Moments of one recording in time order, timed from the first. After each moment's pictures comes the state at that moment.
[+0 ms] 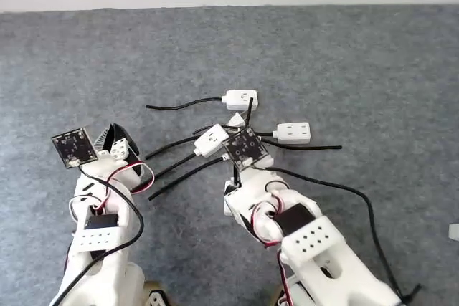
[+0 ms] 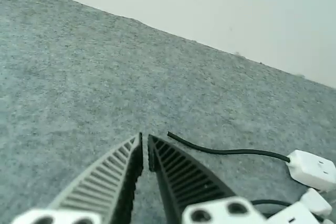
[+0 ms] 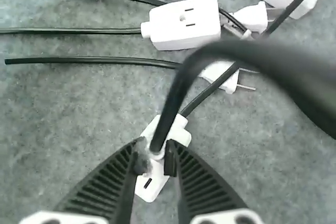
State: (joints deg) left arm -10.5 -43.8 88.4 -9.5 21.9; right arm -33.8 -45.5 71.8 39.5 2.5
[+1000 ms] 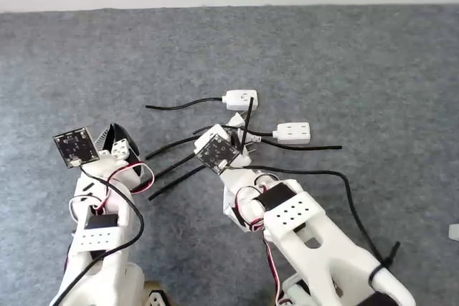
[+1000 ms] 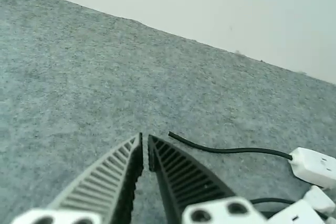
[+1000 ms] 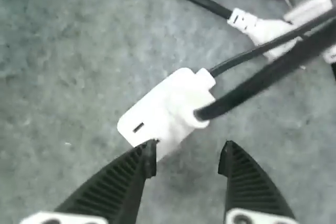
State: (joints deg) left arm -10.5 -43.8 88.4 -9.5 20.7; right arm -34.7 -30.5 62.5 47.3 16.4
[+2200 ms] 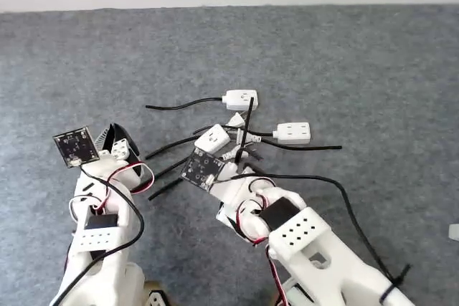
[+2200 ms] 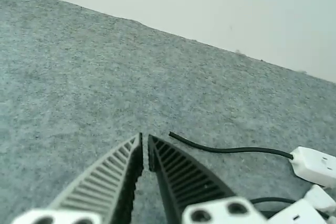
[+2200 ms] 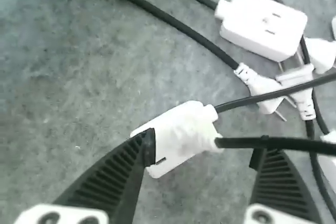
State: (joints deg) left arm -10.5 -43.8 88.4 -9.5 20.3; right arm -39.3 -41.5 66.5 43.2 24.3
